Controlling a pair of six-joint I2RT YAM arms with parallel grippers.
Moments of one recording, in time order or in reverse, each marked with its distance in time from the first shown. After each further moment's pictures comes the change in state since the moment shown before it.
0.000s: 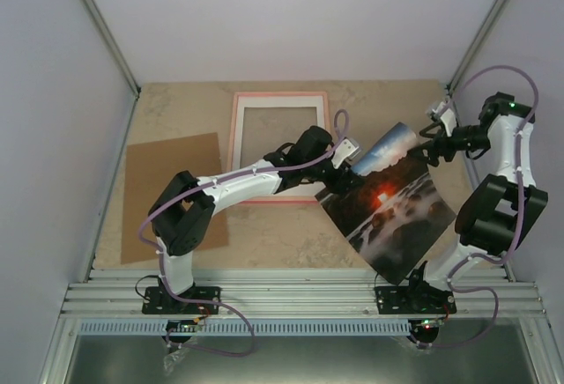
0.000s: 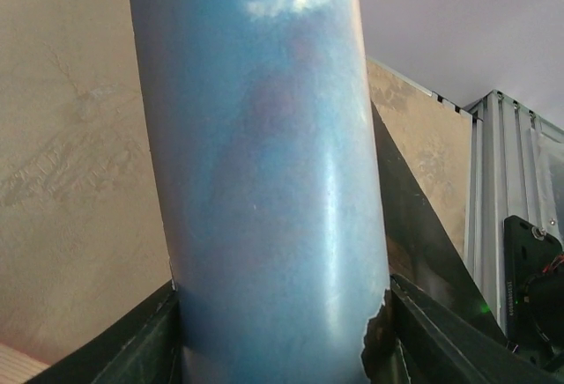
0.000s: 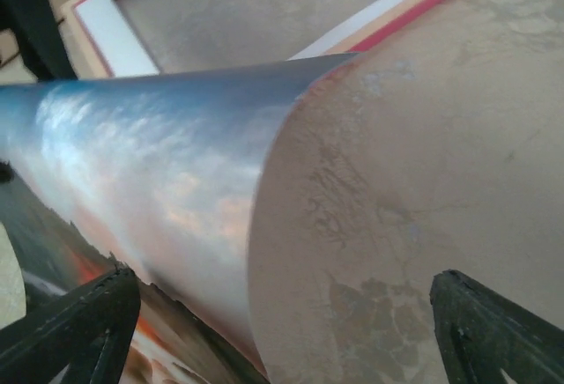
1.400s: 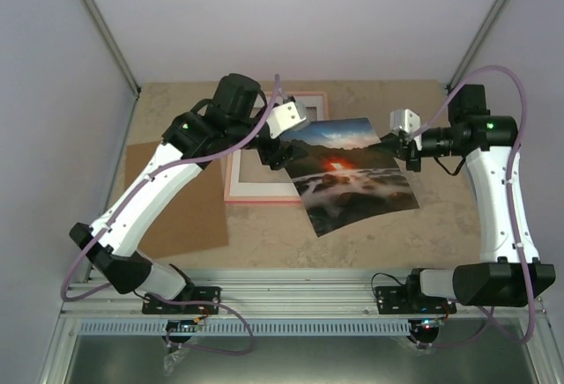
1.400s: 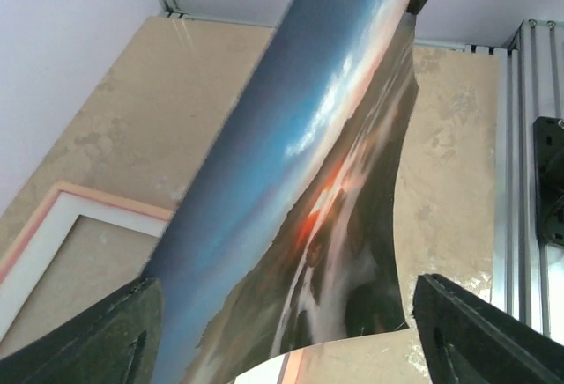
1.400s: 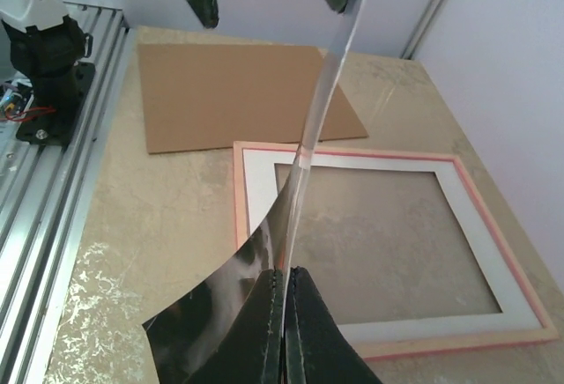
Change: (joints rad) left arm 0.187 -0.414 0.346 -0.816 -0.040 0.534; right arm 0.378 -0.398 -0.041 -0.002 -0.243 -0.066
